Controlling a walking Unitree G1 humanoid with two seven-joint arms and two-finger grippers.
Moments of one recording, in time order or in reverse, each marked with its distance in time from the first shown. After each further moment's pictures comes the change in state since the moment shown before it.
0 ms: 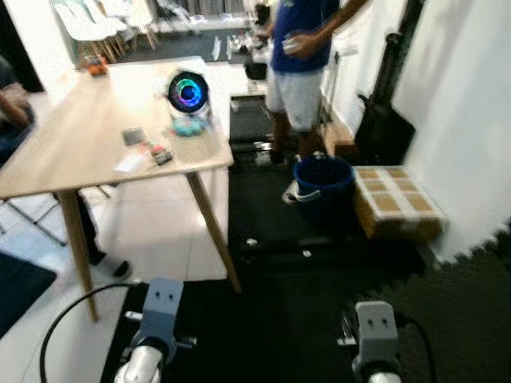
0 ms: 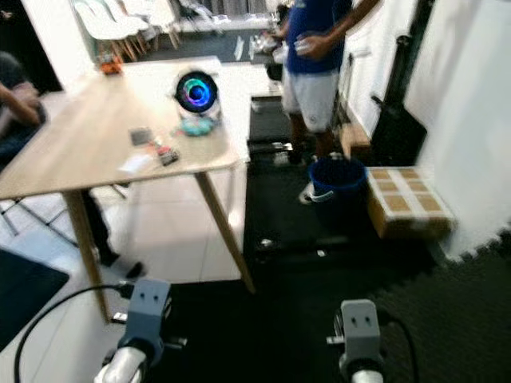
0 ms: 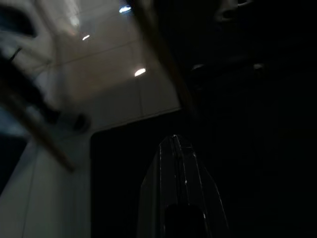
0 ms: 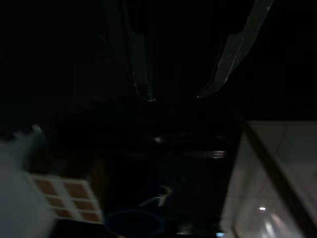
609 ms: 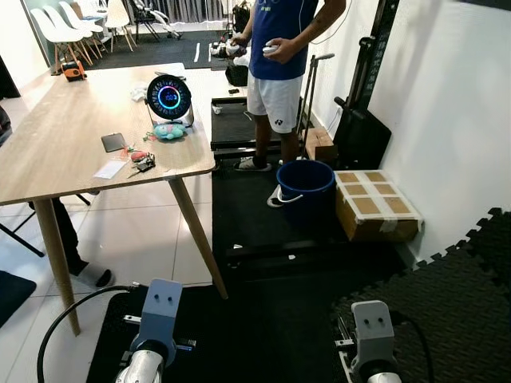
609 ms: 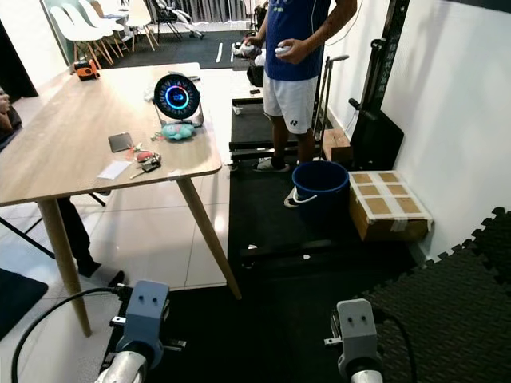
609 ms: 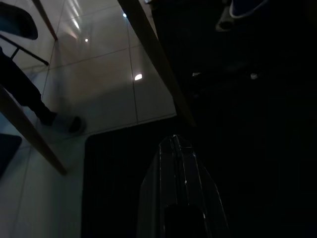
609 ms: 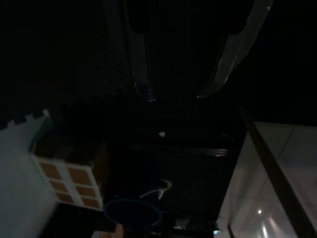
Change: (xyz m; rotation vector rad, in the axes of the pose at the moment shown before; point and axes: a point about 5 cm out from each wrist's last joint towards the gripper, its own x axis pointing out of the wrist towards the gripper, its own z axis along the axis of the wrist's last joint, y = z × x) left arm -0.002 -0.002 0.003 -0.045 -0.015 0.059; right arm 0.007 0.003 0.009 -0.045 -0.029 0.073
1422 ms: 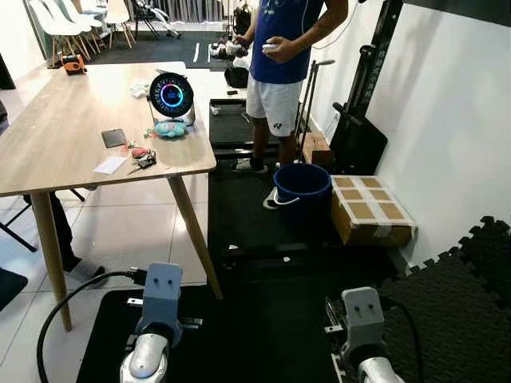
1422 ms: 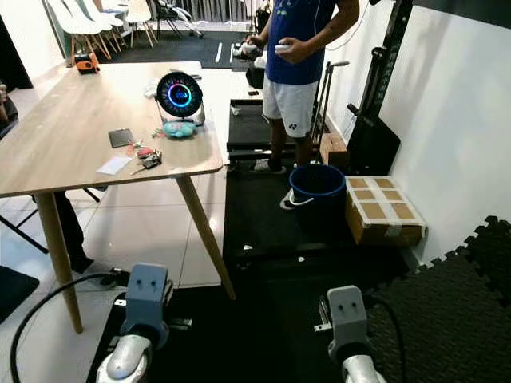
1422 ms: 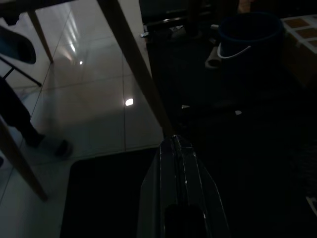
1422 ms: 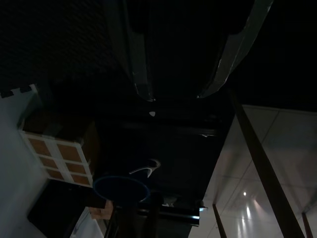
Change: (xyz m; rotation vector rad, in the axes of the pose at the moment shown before) left arm 0.005 -0.005 0.027 -0.041 -0.107 -0.025; right arm 0.010 0.010 0.016 0.035 -0.069 0.041
